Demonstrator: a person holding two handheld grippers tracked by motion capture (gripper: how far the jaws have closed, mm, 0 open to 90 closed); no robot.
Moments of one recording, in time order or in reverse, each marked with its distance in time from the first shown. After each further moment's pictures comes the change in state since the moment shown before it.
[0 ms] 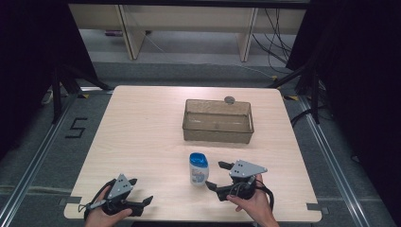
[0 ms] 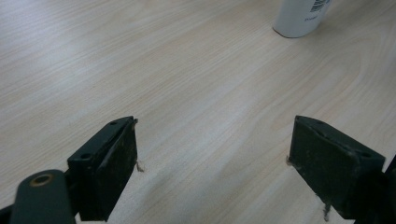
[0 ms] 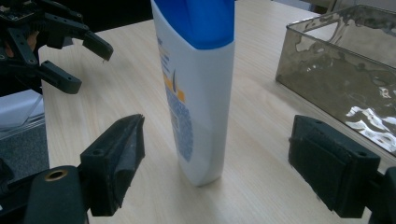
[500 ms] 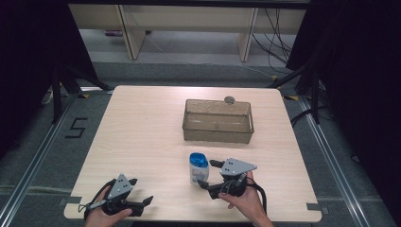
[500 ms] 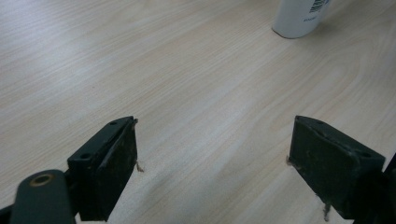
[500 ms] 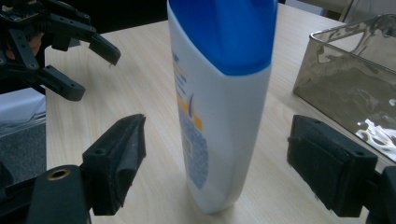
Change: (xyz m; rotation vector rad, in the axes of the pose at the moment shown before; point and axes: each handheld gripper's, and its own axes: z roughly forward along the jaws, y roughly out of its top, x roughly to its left) left arm 0.000 0.000 0.000 0.000 -0.002 -0.001; right arm 0.005 0.008 0.022 0.000 0.027 -0.023
